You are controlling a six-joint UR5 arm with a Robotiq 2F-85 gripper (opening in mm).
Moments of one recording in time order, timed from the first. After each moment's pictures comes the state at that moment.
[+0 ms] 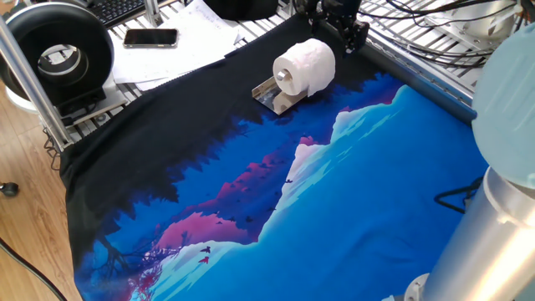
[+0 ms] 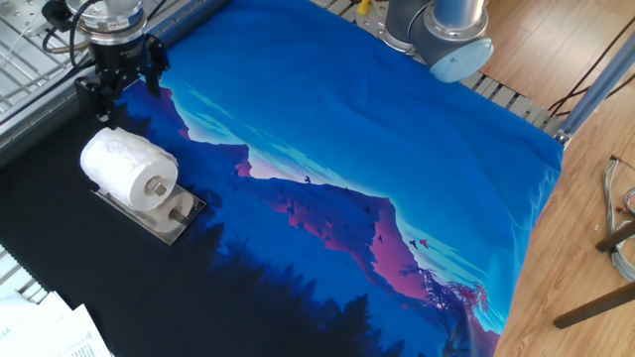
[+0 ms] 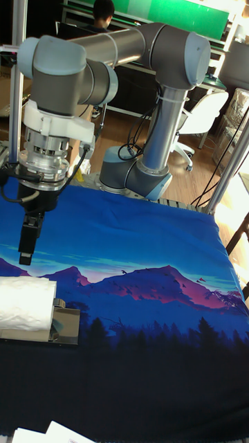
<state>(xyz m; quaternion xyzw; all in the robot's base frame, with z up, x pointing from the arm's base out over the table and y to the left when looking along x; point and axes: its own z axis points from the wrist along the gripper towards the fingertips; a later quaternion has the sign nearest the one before) 0.584 -0.184 0.142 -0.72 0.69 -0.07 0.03</state>
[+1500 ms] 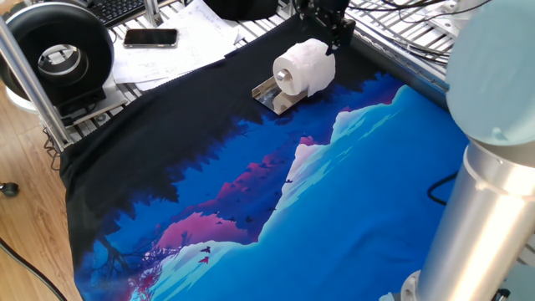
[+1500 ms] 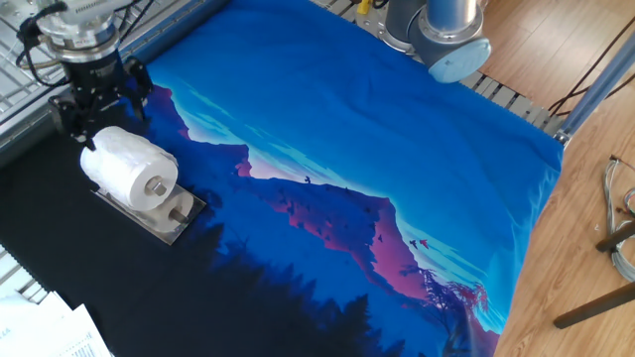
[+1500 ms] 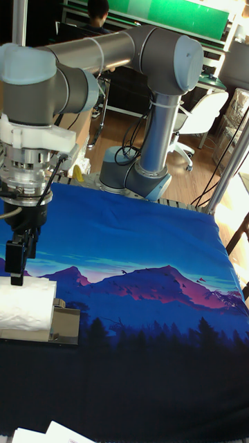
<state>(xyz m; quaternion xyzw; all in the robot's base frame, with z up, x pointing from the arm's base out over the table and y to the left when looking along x) 0.628 -0.177 0.126 -0.69 0.72 -0.03 0.09</state>
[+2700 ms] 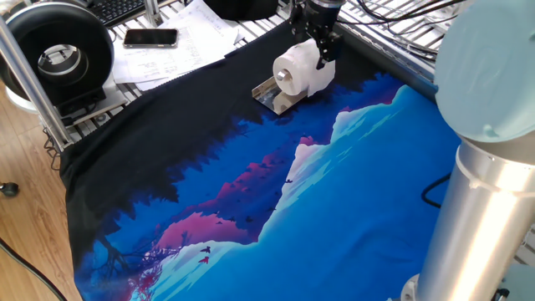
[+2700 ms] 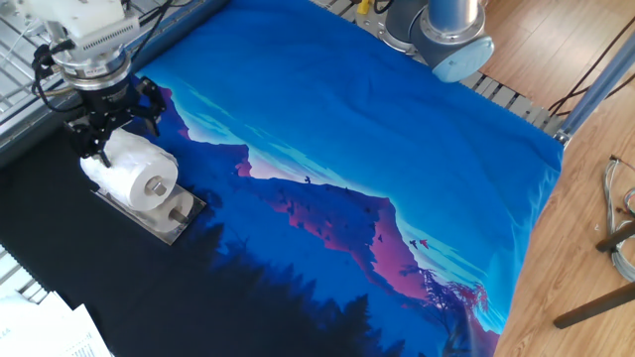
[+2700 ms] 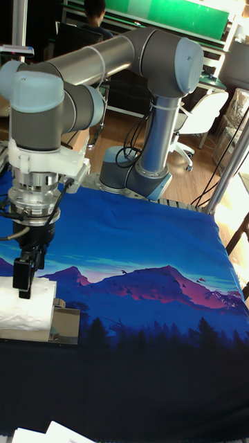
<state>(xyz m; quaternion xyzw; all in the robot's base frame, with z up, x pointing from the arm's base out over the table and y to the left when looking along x) 0.621 -0.166 0.094 -0.68 0.73 -0.02 0.06</state>
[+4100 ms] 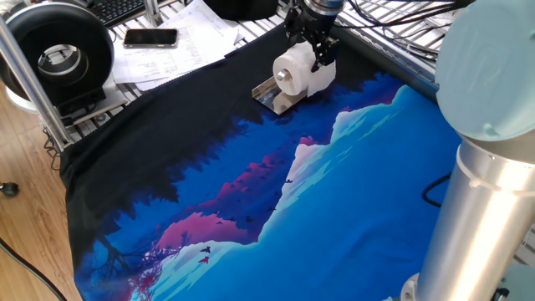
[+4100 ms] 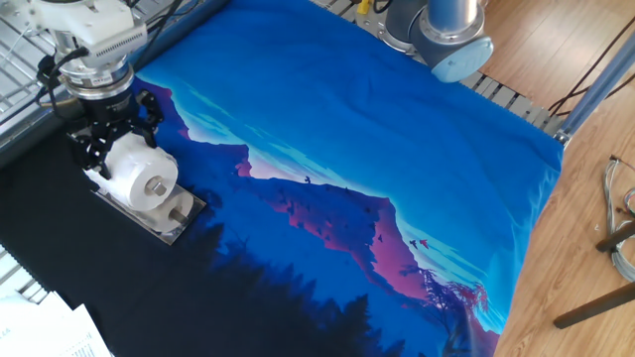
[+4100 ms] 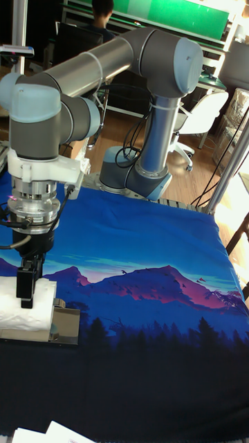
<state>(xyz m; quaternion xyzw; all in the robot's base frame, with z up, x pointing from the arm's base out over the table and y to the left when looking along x) 0.636 -0.156 0.080 -0.71 0.70 -0.02 0.09</state>
